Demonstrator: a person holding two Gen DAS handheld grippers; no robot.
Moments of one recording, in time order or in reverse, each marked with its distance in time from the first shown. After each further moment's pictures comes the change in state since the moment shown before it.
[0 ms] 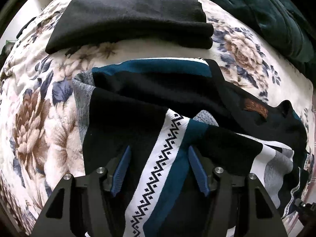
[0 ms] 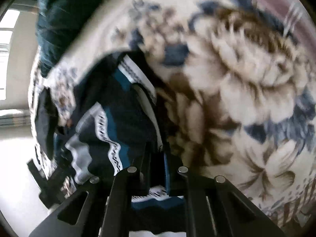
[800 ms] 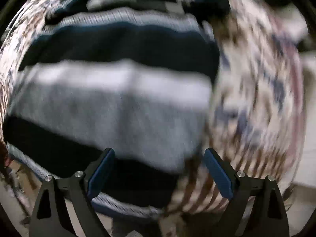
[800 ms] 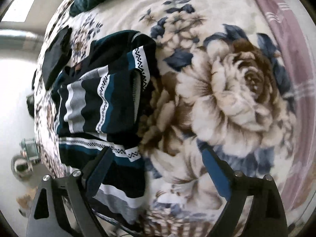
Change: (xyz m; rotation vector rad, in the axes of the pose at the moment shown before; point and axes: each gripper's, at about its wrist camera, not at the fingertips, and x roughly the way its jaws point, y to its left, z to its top) left arm -0.088 -0.197 -0.357 0.104 0.234 -0.002; right arm -0.054 -0.021 0.032 -0.513 0.195 0.002
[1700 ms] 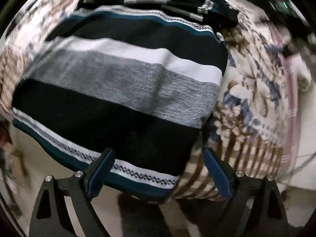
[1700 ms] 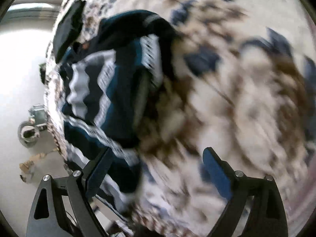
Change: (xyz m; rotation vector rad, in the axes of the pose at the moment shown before) left arm -0.026 0.039 -0.023 -0.143 -0.093 -0.065; right arm 0.026 -0.017 0.030 -0.140 0.215 0.039
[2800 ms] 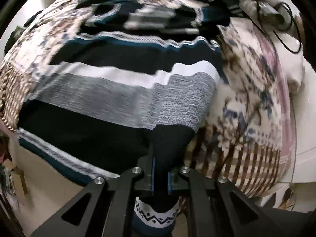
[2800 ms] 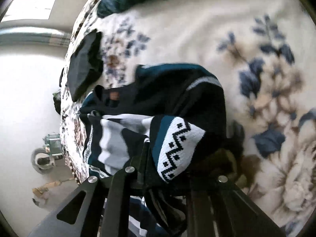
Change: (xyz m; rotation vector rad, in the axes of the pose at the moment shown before) left arm -0.043 -0.013 -0.010 0.072 -0.169 -0.012; right arm -0.004 0.103 0.099 0.043 -0.247 0.119
